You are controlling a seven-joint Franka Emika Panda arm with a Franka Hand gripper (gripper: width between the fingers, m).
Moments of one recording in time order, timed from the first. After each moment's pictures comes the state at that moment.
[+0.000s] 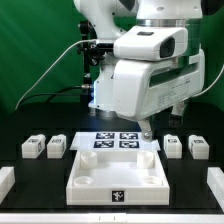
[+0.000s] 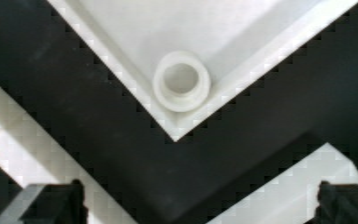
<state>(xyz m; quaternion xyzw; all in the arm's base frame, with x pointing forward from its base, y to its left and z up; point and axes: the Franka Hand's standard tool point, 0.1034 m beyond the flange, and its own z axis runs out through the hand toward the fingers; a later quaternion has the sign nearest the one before) 0.558 0.055 0.111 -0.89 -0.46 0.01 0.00</state>
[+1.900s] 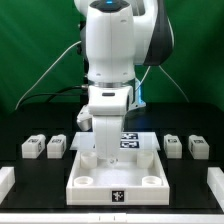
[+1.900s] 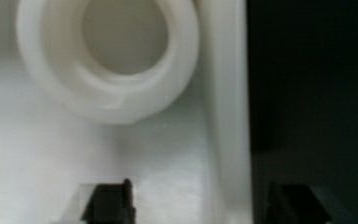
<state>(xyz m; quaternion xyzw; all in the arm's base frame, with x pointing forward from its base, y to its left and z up) 0.431 -0.021 0.012 -0.74 -0.67 0.02 0.02</state>
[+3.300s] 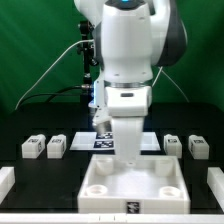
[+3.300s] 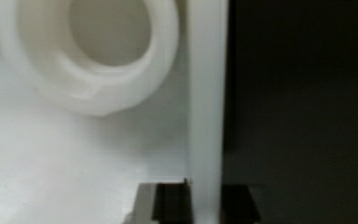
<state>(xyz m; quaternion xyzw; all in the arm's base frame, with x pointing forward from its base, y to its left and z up) 0.464 0.023 0.014 -0.73 -0.68 -0.01 0.02</state>
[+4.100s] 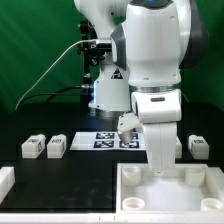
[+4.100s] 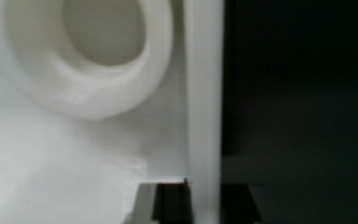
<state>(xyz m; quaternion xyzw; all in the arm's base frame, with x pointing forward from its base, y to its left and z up) 0.496 0.061 0.013 -0.72 -0.69 -0.02 0.03</state>
